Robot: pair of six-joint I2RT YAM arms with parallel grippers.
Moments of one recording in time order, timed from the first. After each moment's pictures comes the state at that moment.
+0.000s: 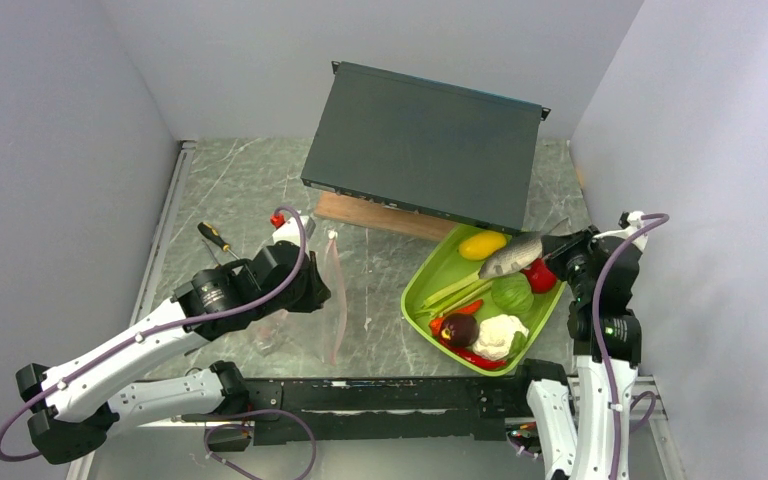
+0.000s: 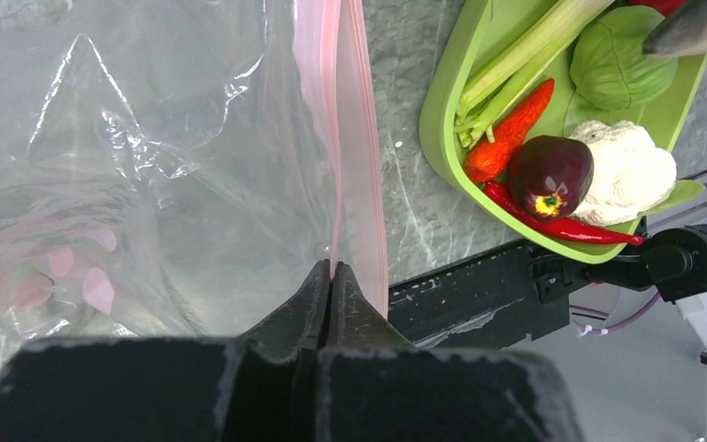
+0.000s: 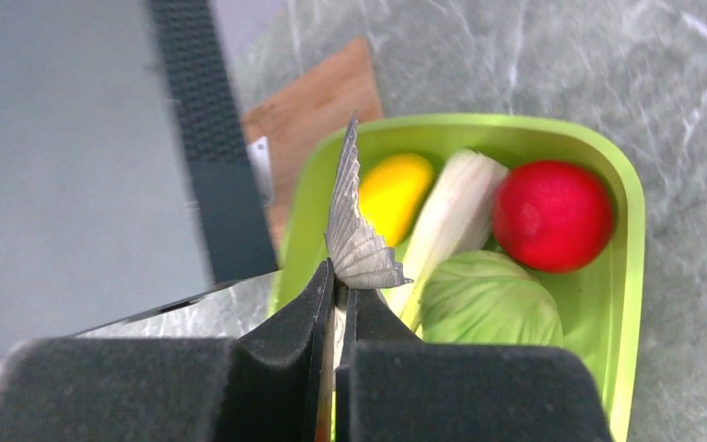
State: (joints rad) left arm -0.98 0.91 1.03 -0.86 -0.26 -0.83; right arm -0.19 0.59 0.83 -0.64 -0.05 0.66
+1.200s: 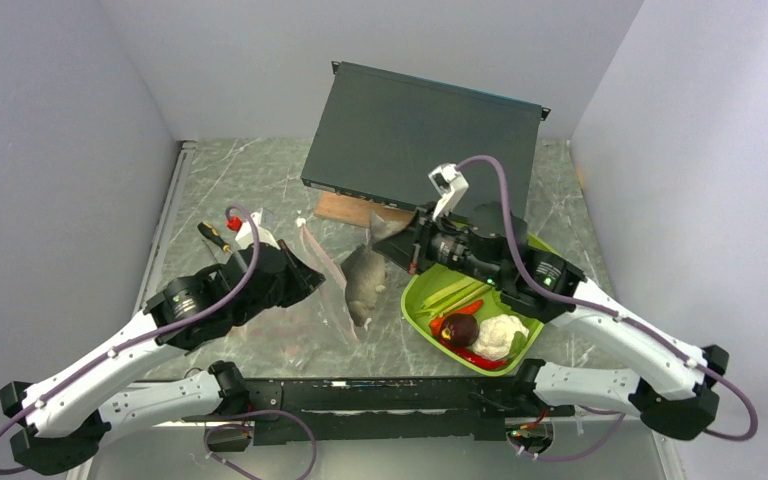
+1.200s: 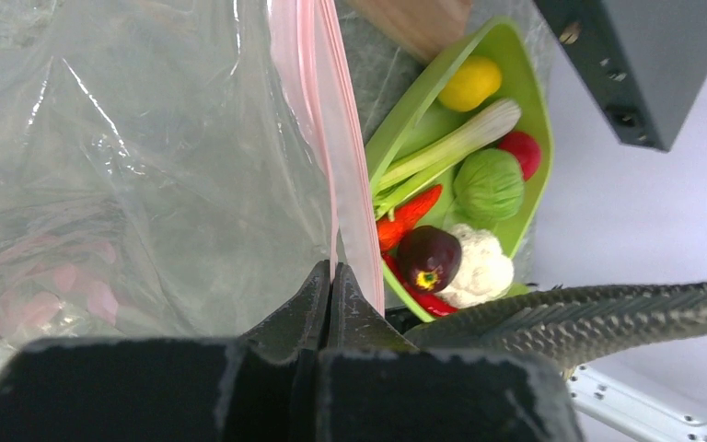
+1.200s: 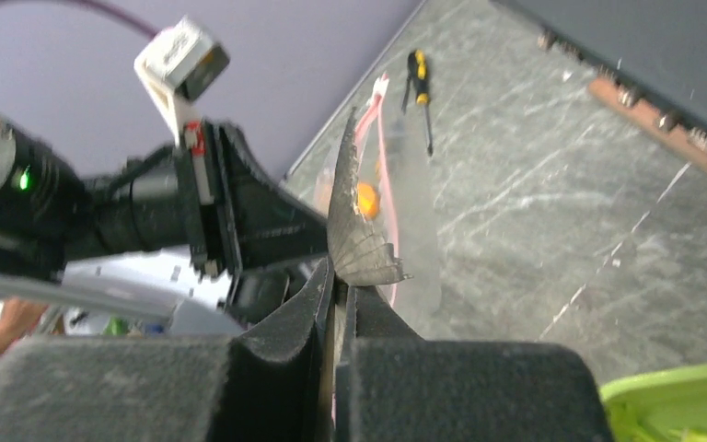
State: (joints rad) left arm -0.97 0.83 1.06 -0.86 -0.37 -1.17; right arm 0.96 1.00 1.18 -0.35 -0.04 0.61
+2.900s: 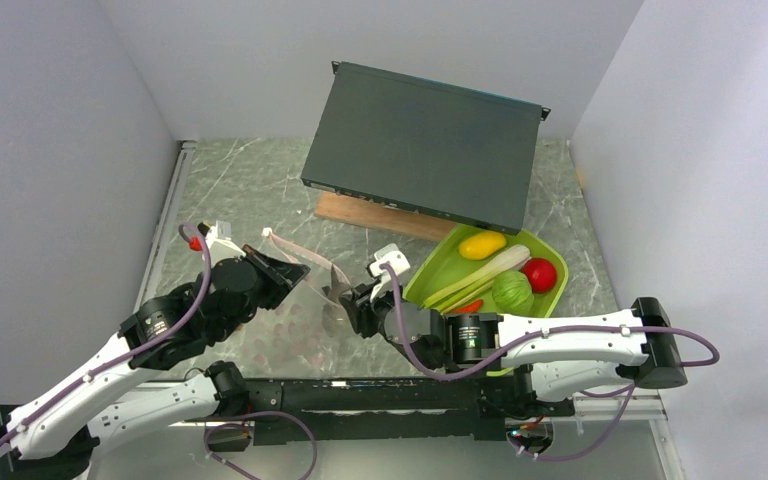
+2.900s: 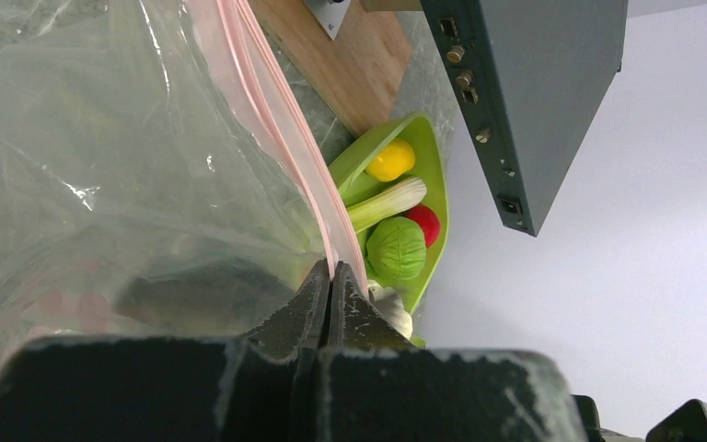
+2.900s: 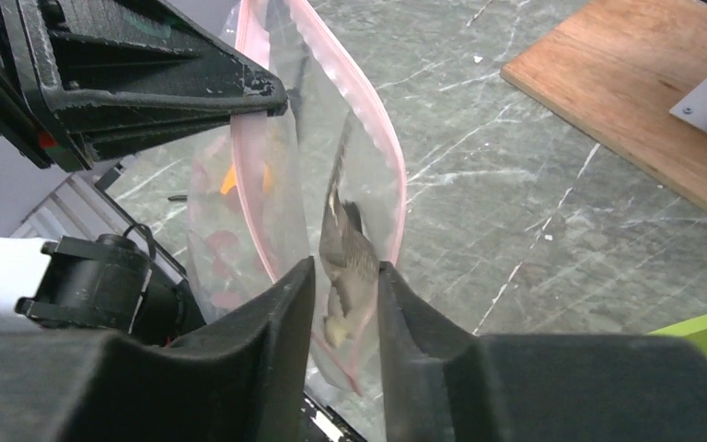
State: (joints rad) left arm -0.97 0.66 0.97 -0.81 -0.50 -1.42; right arm 1.51 1.20 0.98 -0.06 0.76 0.43
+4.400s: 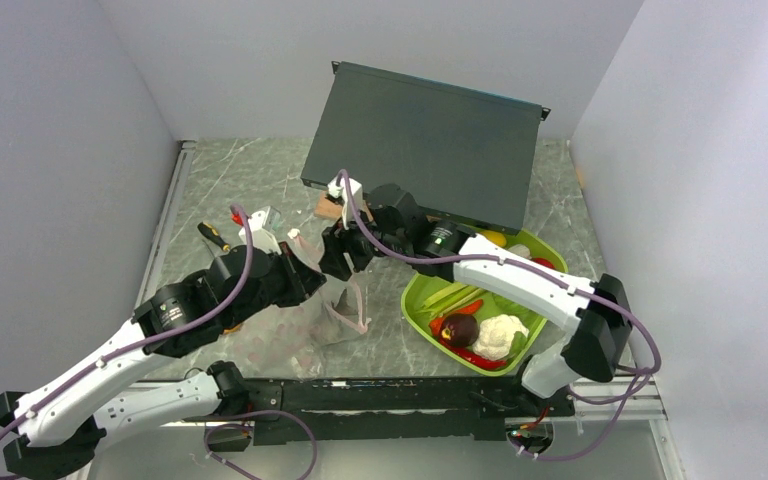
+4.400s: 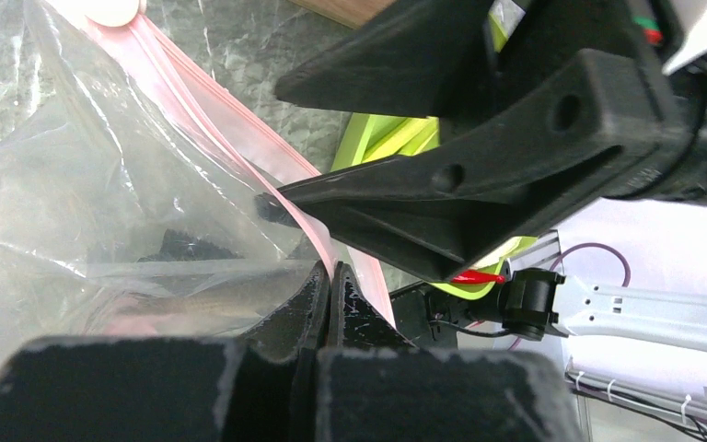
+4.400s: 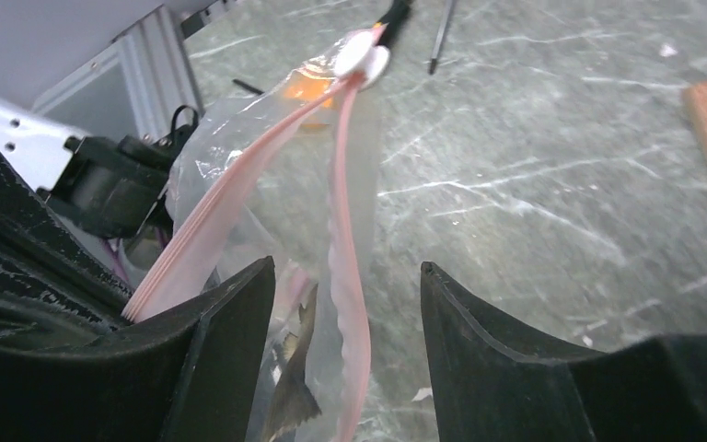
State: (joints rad) left arm -0.97 0.75 1.03 -0.77 -0.29 -0.94; right arm 0.97 1.52 1.34 -0.27 -0.28 0.20
